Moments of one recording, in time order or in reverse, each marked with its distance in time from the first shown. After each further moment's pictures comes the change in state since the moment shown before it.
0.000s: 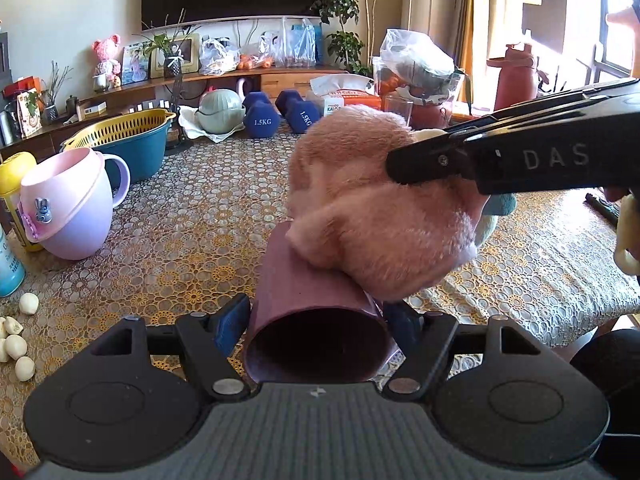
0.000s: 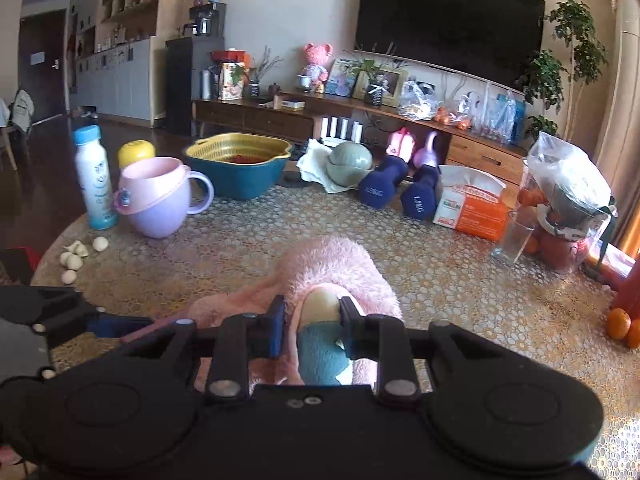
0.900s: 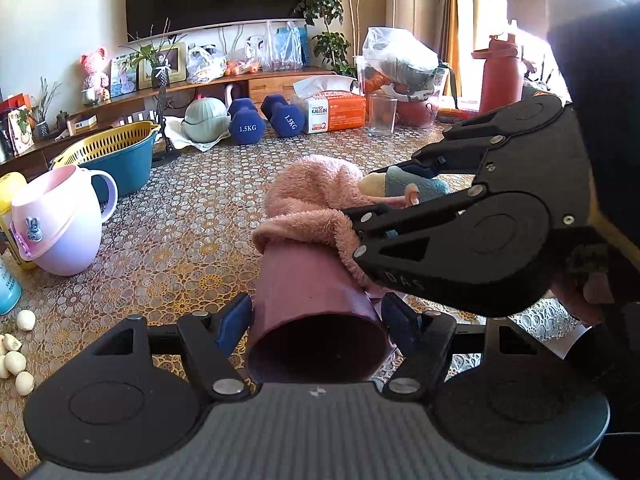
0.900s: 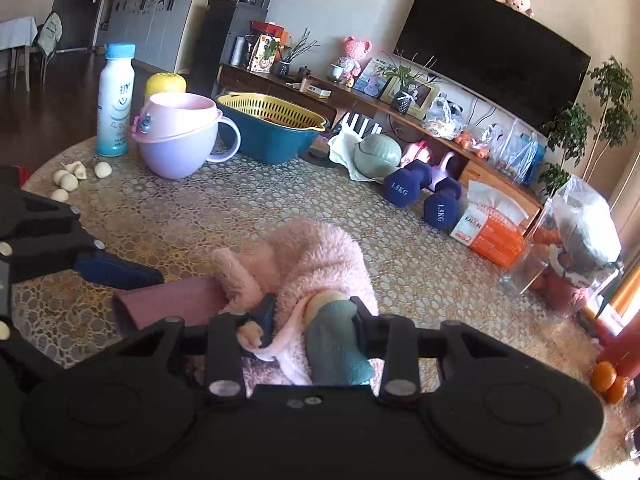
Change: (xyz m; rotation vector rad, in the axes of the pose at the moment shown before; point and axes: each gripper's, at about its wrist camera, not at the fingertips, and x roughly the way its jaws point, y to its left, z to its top) left arm 0.001 -0.010 0.003 0.052 -0.010 -0.005; right arm 0.048 0.030 -0.023 -0.252 0.029 -0.156
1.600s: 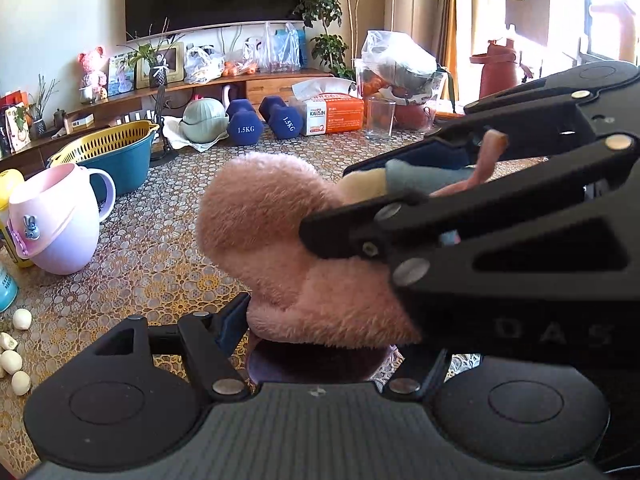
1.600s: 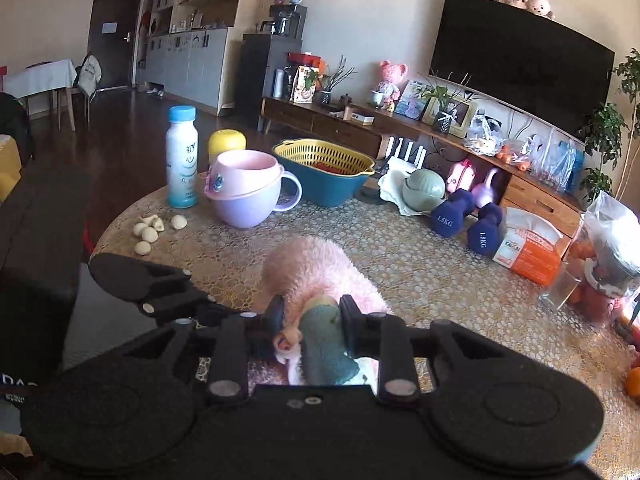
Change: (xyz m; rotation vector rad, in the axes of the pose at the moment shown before) left arm 0.000 0.003 0.000 -0.007 -0.005 -0.010; right arm -0.054 0.005 0.024 0.067 -0.056 0.235
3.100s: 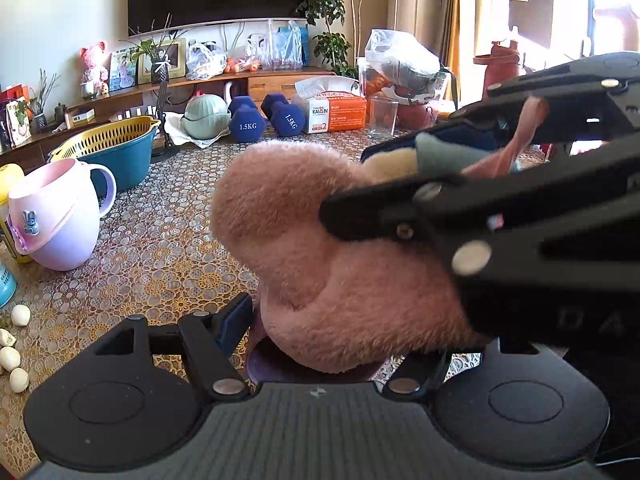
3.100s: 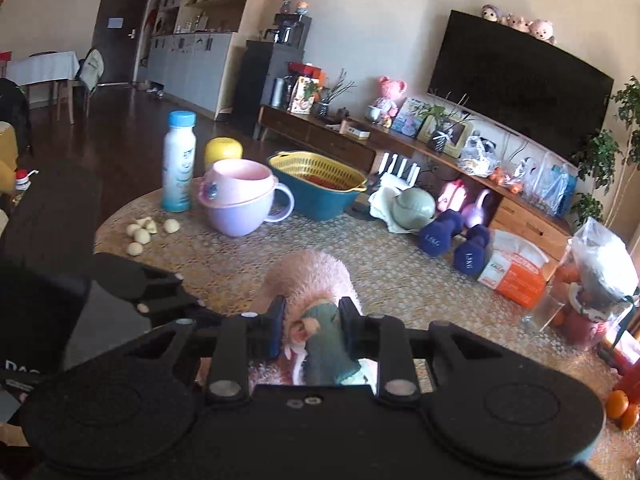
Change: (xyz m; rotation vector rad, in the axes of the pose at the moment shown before) left arm 0.001 0.005 0.000 -0.019 0.008 -0.007; right arm -0.010 0.003 0.001 -0.057 -0.029 -0.017
